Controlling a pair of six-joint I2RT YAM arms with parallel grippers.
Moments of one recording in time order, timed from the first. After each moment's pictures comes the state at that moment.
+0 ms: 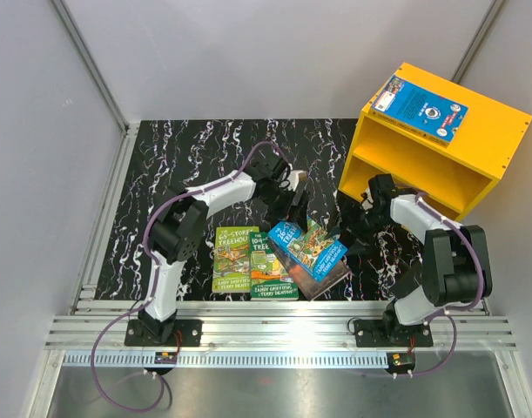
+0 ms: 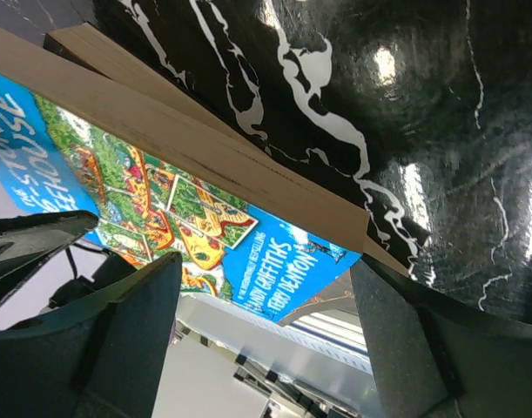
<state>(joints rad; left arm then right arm) -0.65 2.10 1.58 -0.60 0.61 -0.30 0.11 1.54 0.91 -0.74 -0.51 0.59</state>
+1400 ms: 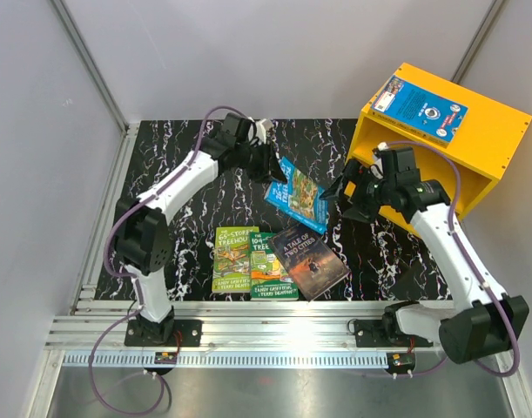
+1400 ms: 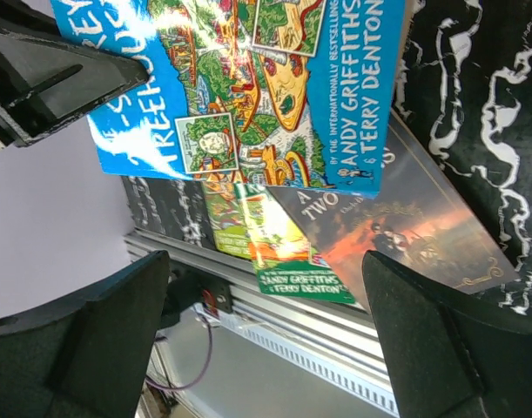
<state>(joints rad) -0.49 1.88 1.65 -0.60 0.57 -0.52 0.24 1.23 1.18 -0.80 -0.41 0.72</state>
